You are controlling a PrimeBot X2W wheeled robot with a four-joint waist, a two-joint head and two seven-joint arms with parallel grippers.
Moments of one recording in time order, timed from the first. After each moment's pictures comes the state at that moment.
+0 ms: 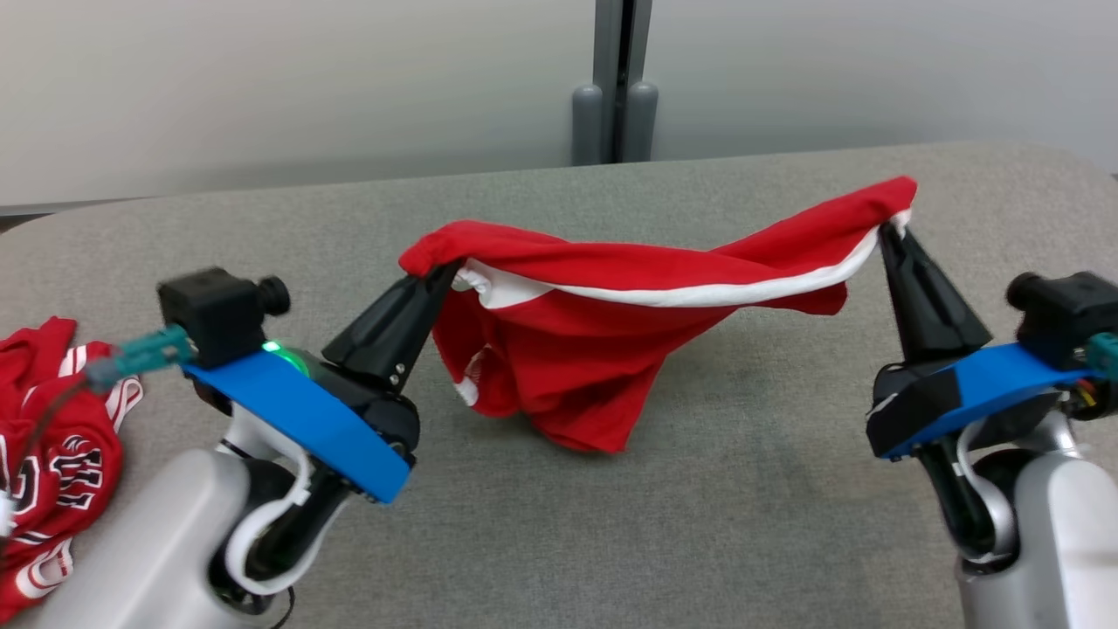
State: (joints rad) left arm -0.44 0.47 -0.58 -0.04 -0.99 -0.10 0.06; right arm -0.31 -0.05 -0.04 0.00 0.17 0.13 0.15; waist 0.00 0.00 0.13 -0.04
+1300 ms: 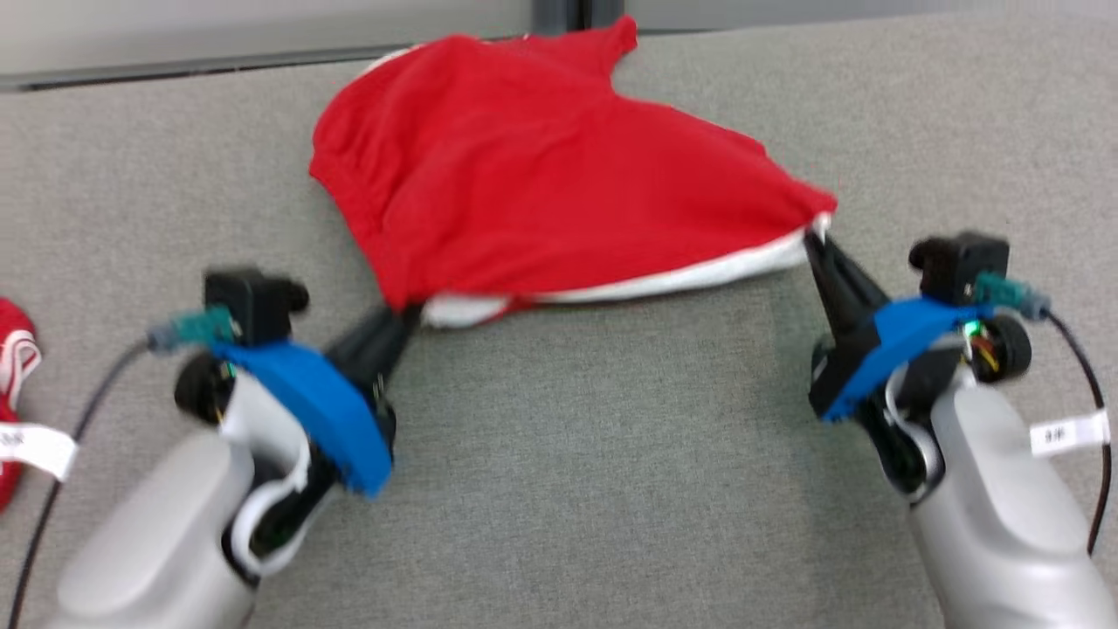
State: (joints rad) left arm -0.57 0.50 -0.71 0.24 -0.97 -0.12 0.10; right arm -0.59 -0.13 0.14 0.56 0.34 0.13 0.01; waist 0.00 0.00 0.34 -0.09
